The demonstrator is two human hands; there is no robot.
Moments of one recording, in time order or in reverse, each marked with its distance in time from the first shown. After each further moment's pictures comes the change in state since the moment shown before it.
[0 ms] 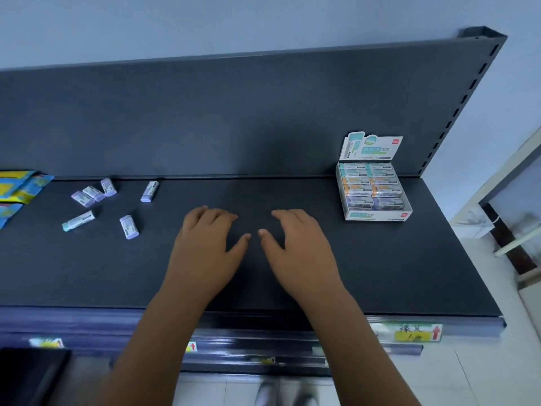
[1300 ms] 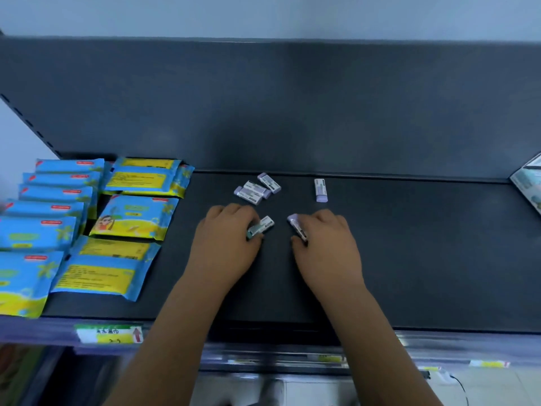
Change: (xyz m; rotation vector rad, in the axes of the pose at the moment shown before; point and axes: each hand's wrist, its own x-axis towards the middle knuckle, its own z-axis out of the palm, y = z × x) left_hand 0.021 -0.349 -0.095 -0.105 -0.069 0.010; right_hand 0.054 -0.243 0.255 -0.288 0.008 0.090
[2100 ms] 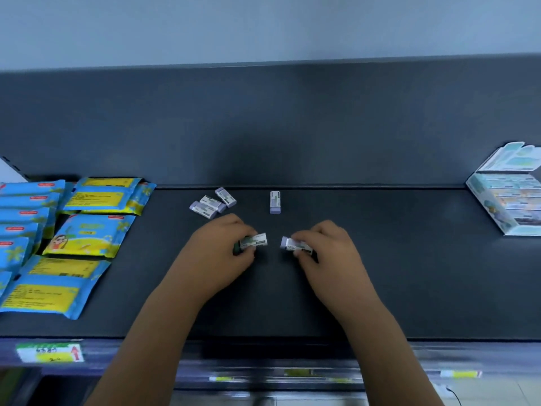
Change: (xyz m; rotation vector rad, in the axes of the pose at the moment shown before) left_hand 0.013 0.064 0.015 -0.080 -0.065 0.223; right_hand -0.006 0.096 -0.048 0.238 0.034 -0.135
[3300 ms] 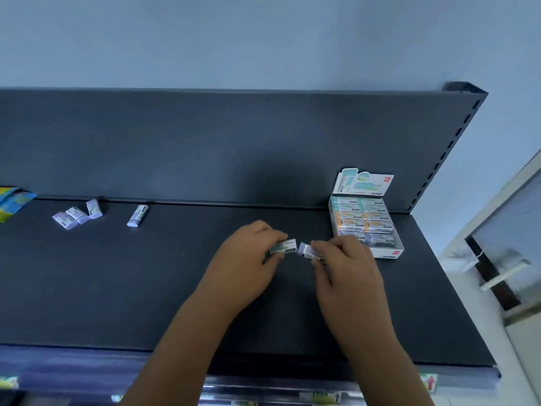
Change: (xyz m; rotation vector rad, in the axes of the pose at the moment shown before) left_hand 0.102 0.294 0.158 -0.109 0.143 0.104; right_hand -0.050 0.215 -0.227 -0.184 0.226 -0.048
